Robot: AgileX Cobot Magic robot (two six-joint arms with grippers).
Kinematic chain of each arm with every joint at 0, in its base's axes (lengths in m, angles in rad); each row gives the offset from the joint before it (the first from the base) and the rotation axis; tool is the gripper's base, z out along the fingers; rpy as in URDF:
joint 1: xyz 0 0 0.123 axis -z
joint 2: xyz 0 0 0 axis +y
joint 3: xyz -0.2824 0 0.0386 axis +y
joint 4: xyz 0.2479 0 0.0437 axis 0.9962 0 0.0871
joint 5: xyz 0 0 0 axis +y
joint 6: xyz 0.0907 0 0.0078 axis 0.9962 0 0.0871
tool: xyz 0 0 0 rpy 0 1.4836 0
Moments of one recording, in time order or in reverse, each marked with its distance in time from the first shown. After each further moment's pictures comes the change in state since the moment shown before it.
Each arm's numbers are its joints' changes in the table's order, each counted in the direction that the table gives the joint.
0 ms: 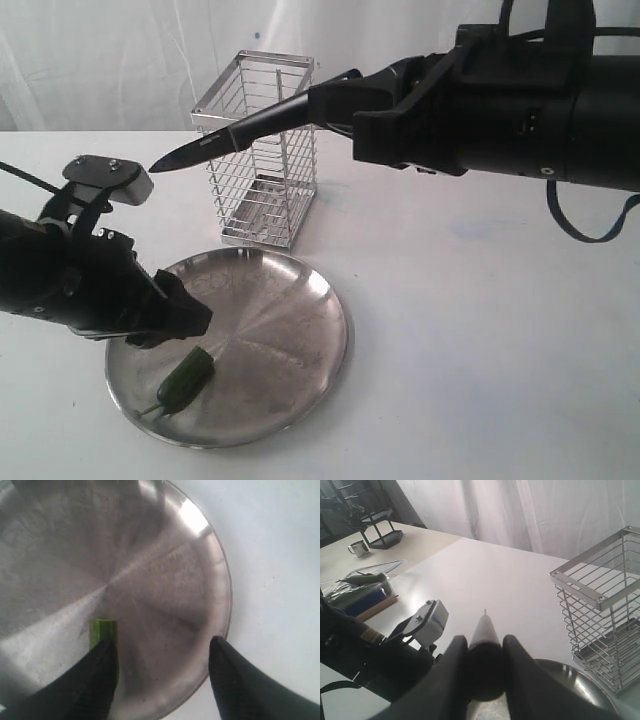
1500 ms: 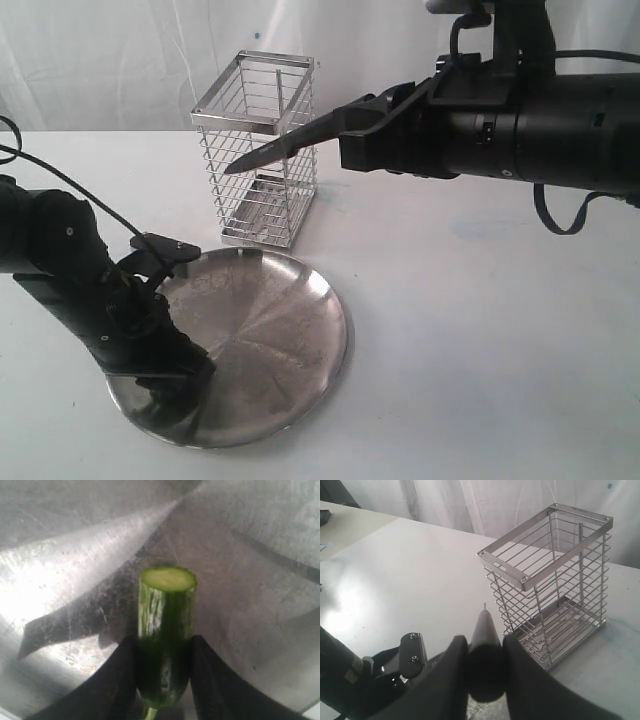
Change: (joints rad) left arm 0.000 0.409 -0.131 0.347 0.071 -0.262; right arm 0.000 0.114 -0.022 -0.044 -0.187 -0.030
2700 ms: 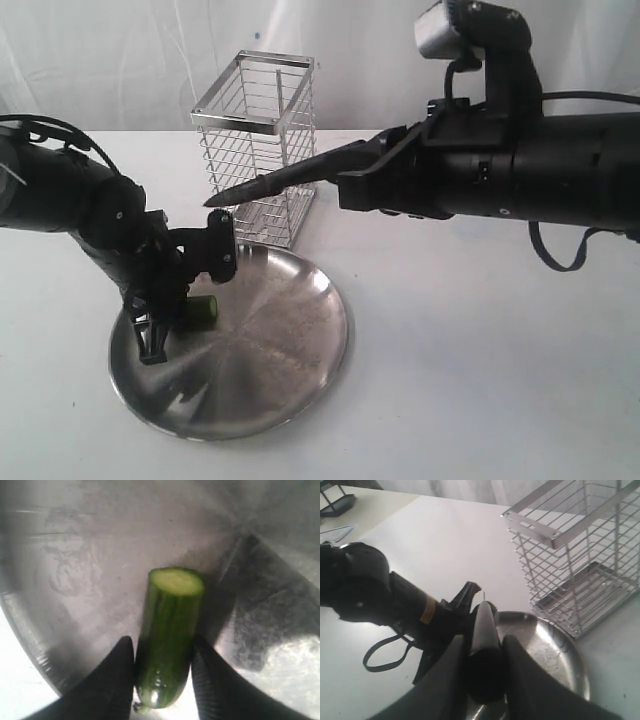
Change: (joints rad) left arm 0.000 0.163 -0.211 0.431 -0.074 0.593; right arm 0.000 0.000 0.057 -0.017 0.075 0.066
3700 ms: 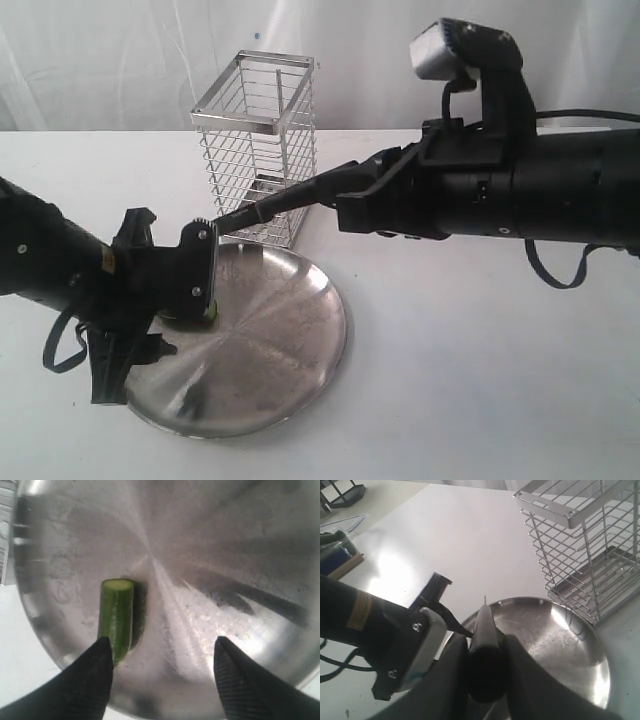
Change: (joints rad) left arm 0.079 -0.330 0.266 -0.065 -0.092 0.150; right arm 0.000 0.000 0.022 -0.012 0.062 0.022
